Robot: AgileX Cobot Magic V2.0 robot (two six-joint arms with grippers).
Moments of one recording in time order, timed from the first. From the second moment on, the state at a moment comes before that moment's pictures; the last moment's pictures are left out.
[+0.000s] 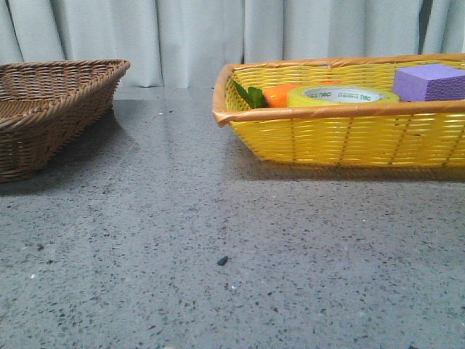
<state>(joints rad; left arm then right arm) -0.01 -0.01 0.00 -0.03 0.27 0.00 -0.08 -0.01 0.01 -0.06 0.33 0.13</state>
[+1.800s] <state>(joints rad) -0.01 0.27 -0.29 -0.08 0.13 0.00 -0.08 0.23 -0.31 0.04 0.40 0.13</state>
